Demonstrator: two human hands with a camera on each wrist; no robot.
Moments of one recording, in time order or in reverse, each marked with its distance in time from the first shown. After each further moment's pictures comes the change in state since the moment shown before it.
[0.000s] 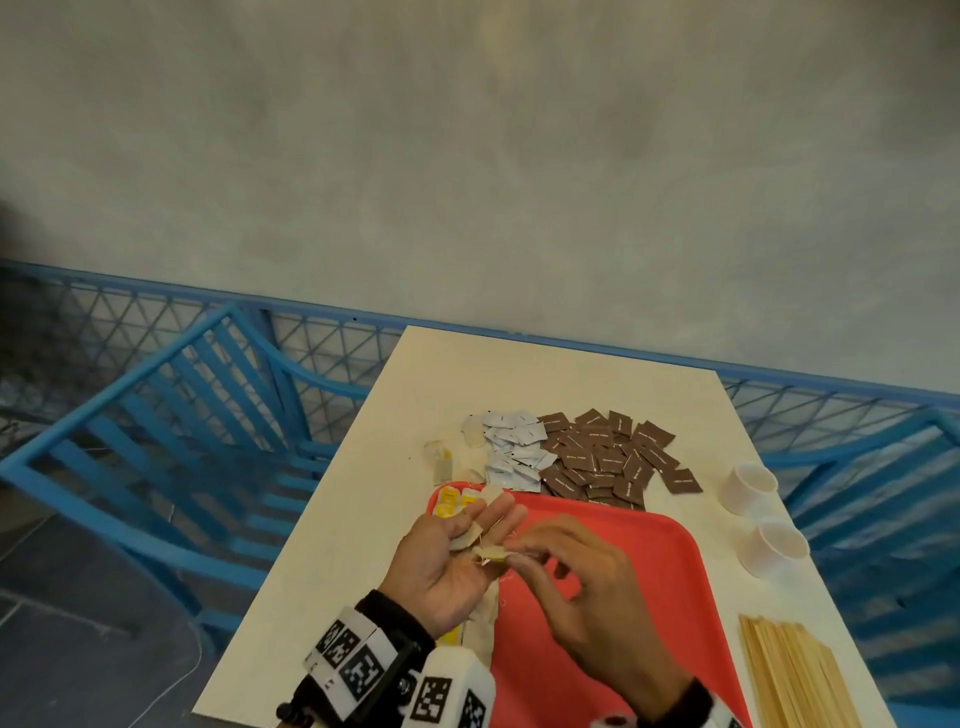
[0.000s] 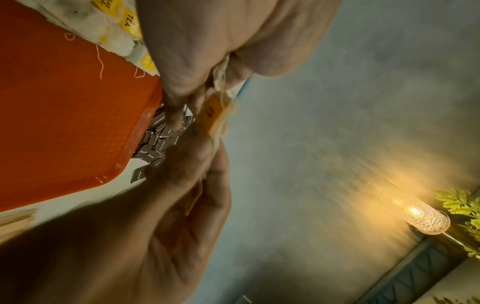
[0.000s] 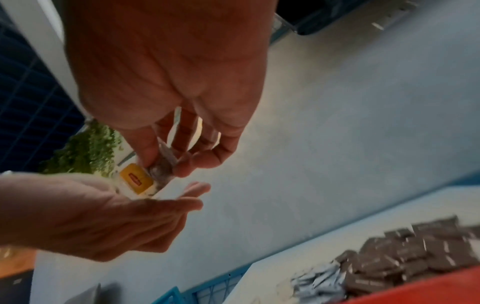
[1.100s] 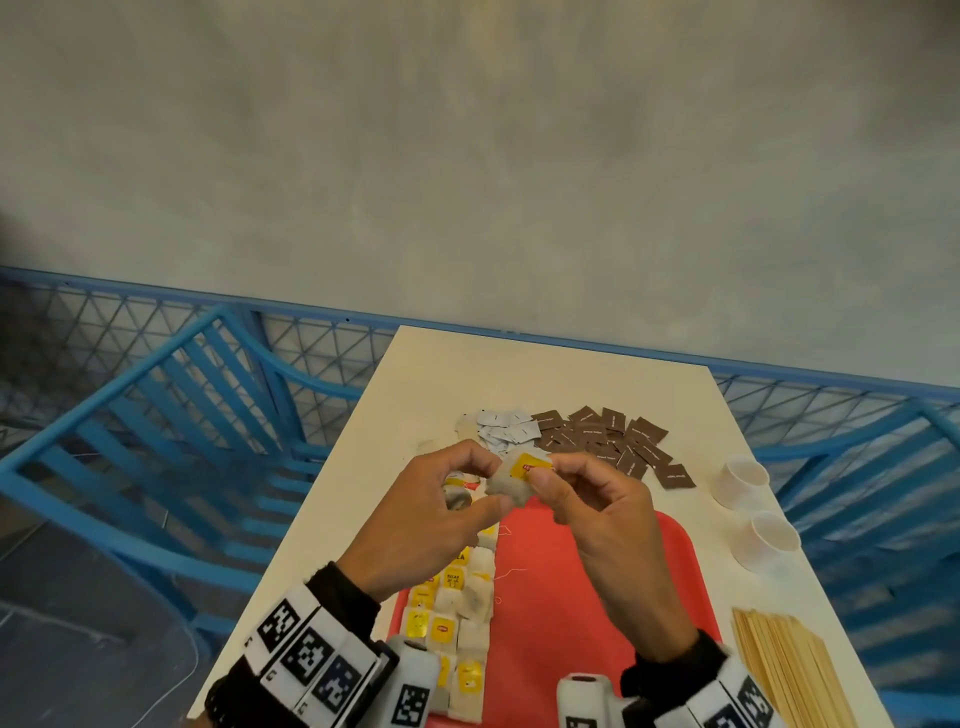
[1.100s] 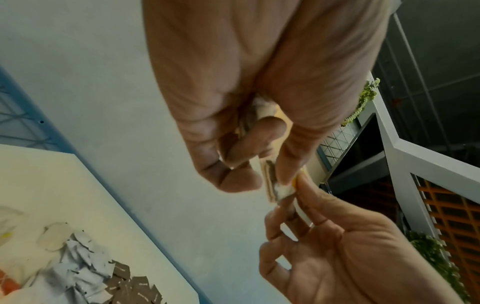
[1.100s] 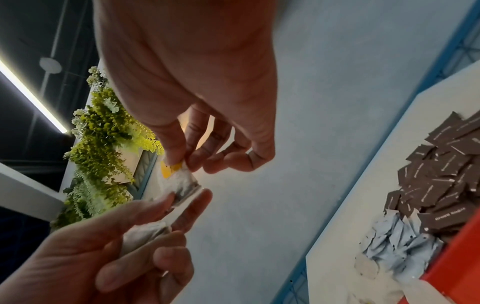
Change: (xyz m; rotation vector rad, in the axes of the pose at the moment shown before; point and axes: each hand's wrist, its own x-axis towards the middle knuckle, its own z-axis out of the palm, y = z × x) left_hand -0.041 0.030 0.028 1.374 -0.300 0.707; right_hand 0.041 -0.024 -0.024 0.602 0.226 0.396
